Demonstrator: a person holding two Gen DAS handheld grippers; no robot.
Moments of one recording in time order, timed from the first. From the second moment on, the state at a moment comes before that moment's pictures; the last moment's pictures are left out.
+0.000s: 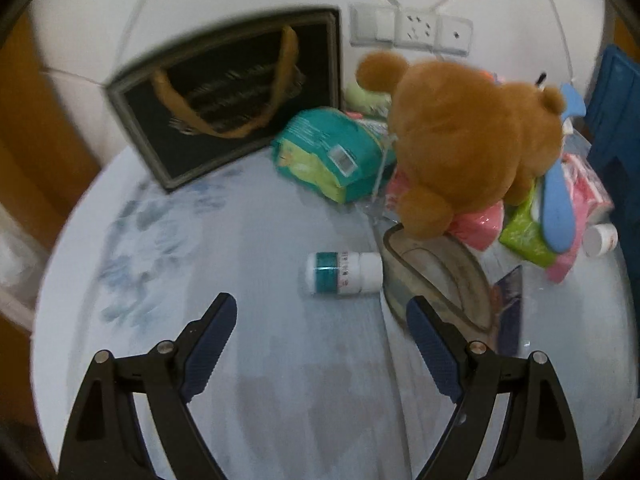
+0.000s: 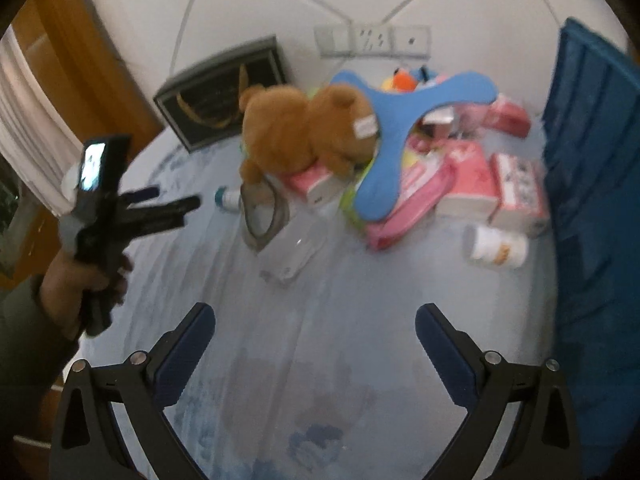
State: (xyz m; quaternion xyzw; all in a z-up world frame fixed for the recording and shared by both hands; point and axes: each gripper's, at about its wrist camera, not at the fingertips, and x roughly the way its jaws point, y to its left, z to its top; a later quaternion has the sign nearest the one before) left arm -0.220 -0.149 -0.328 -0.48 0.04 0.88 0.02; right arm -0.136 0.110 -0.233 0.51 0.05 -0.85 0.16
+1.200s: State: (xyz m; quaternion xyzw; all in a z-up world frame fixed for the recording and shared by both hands) left arm -0.226 -0.140 -0.383 -0.47 -0.02 0.88 0.08; right arm -0.205 0.058 -0.342 0.56 0.03 -0.82 0.13
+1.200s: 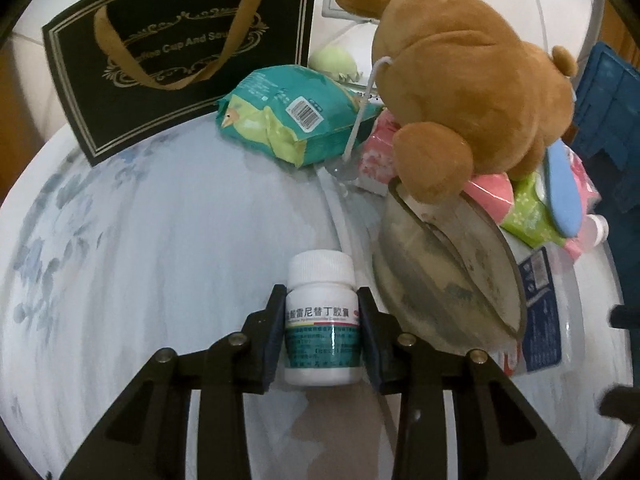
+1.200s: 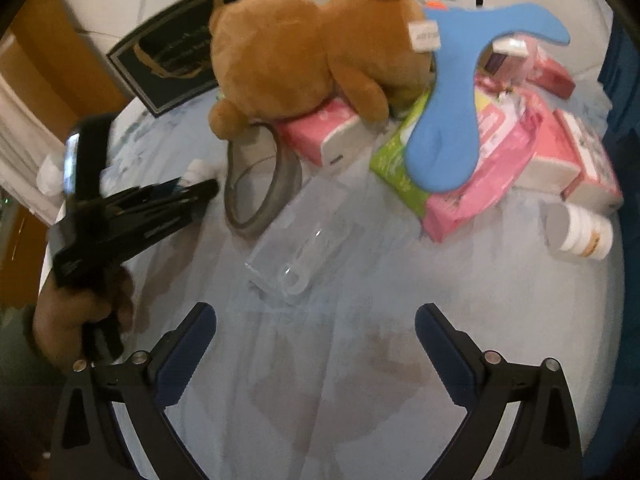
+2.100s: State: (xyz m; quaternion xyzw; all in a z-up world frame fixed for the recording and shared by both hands) left arm -0.158 -0.162 -0.361 -0.48 -0.03 0.87 0.07; right arm -0.205 0.052 -0.349 0.56 0.05 -0.82 0.10
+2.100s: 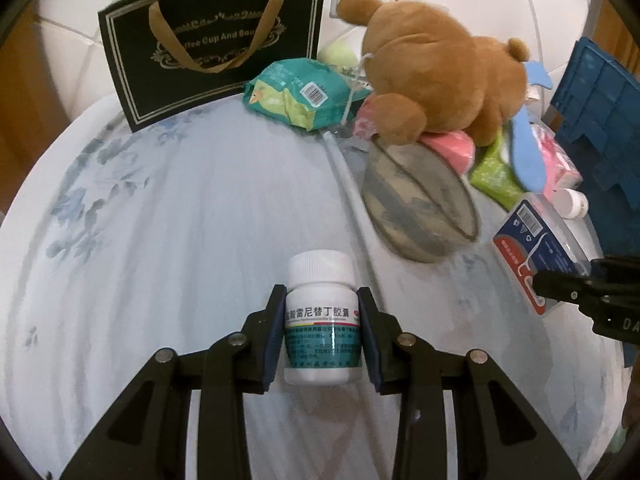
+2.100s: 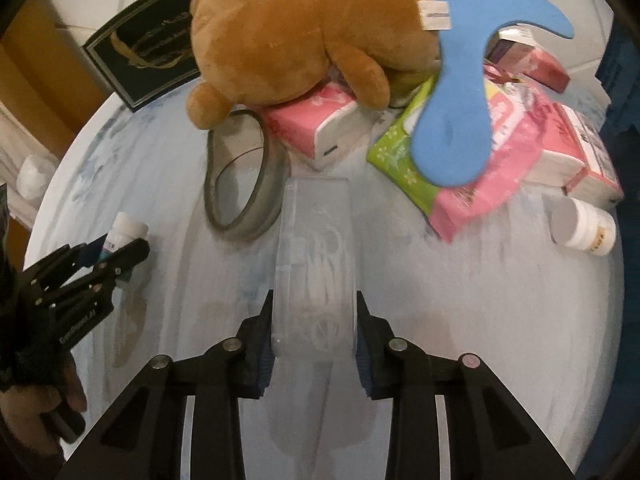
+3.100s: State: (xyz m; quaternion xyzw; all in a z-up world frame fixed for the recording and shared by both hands) left arm -0.049 -0.046 -0.119 -0.38 0.00 0.92 0.06; right arm -0.078 0.132 -0.122 0.46 0.05 -0.87 0.18
